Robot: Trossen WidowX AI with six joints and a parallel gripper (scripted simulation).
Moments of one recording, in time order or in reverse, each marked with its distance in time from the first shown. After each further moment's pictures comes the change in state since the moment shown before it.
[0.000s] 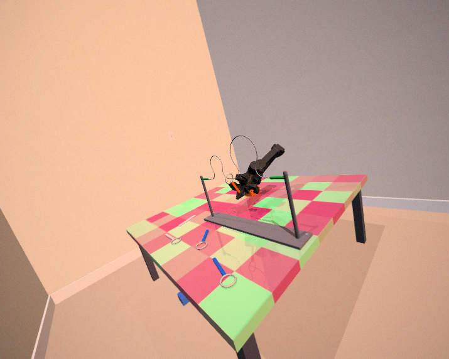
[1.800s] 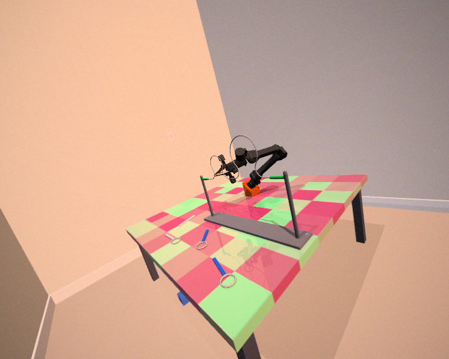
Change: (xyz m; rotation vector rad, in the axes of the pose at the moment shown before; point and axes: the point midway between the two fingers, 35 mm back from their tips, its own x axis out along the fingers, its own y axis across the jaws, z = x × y) arm -0.070 -0.146 0.088 -1.085 0.149 -0.613
